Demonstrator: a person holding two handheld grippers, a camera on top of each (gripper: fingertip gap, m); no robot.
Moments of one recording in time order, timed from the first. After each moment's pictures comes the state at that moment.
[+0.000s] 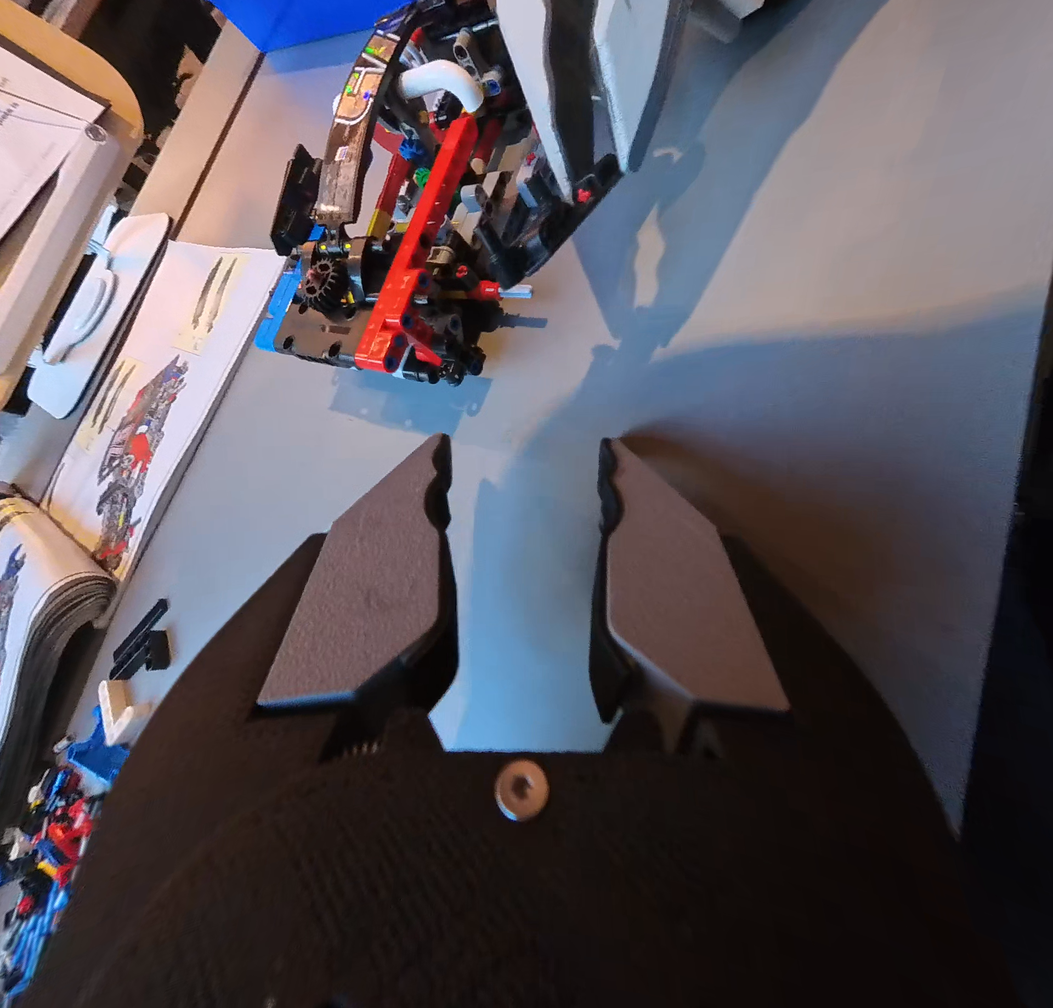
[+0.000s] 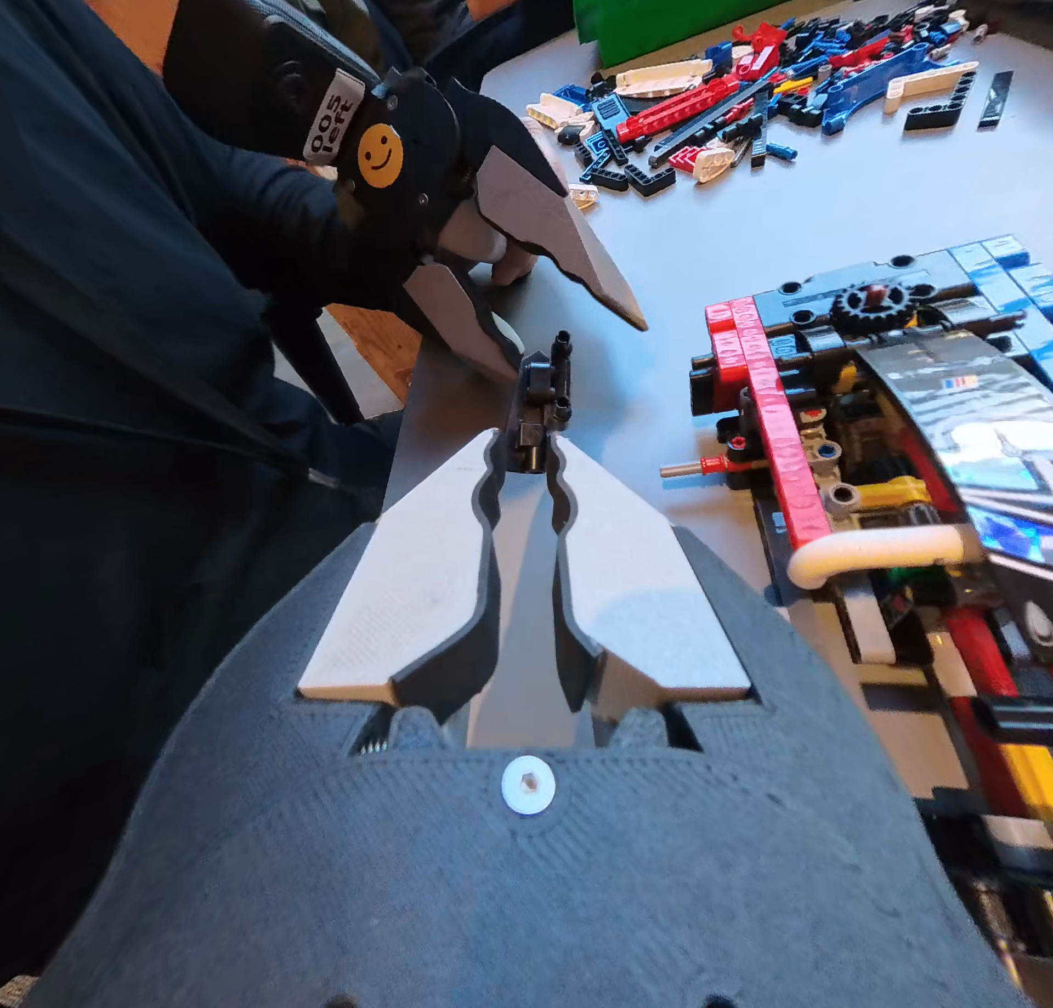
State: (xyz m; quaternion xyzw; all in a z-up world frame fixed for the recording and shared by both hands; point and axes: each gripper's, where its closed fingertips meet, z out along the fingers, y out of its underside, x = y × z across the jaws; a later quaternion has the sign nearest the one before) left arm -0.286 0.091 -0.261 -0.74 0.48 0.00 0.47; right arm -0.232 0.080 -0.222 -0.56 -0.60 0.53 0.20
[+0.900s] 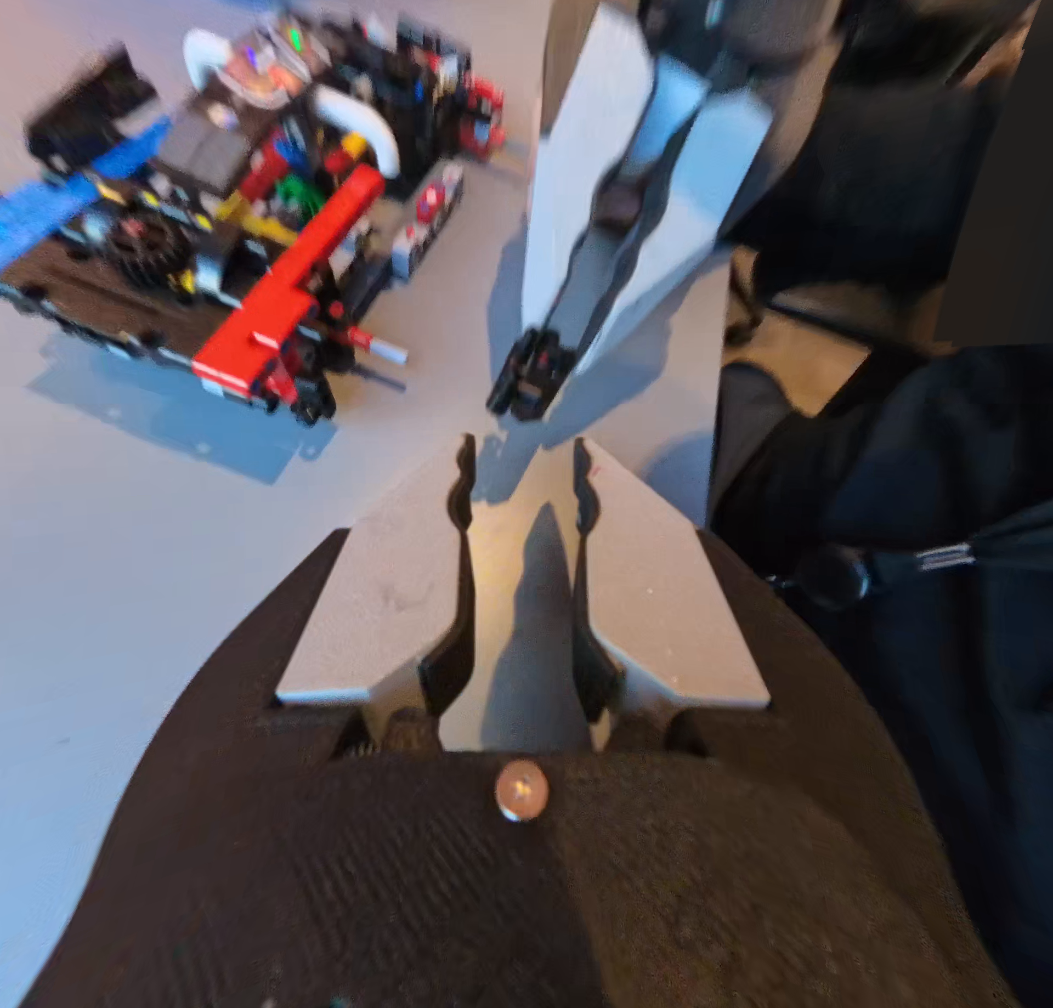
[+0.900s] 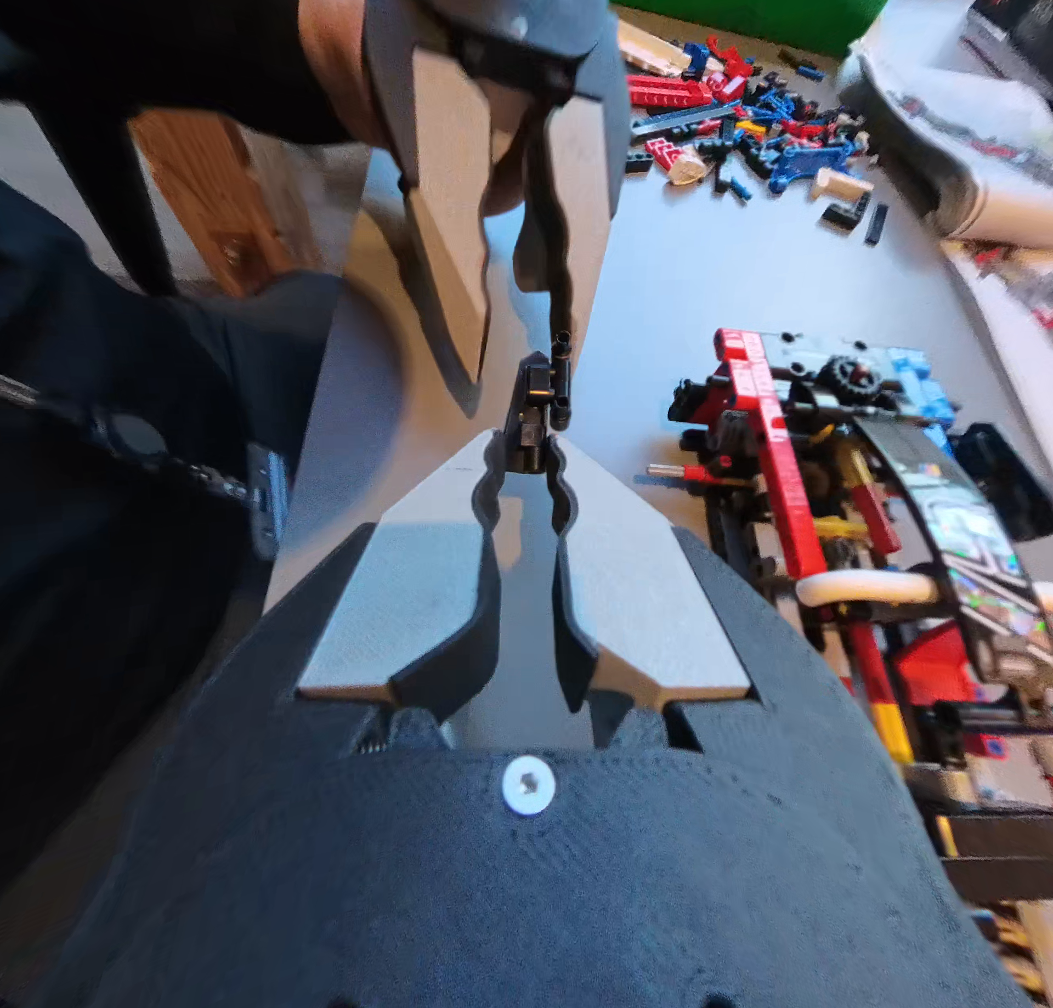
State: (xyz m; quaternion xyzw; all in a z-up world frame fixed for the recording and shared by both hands) left arm -0.245 0.065 -0.242 -0.79 0.37 -0.32 0.37; right arm -0.227 0.070 -0.237 -0.50 -0.71 0.36 0.34
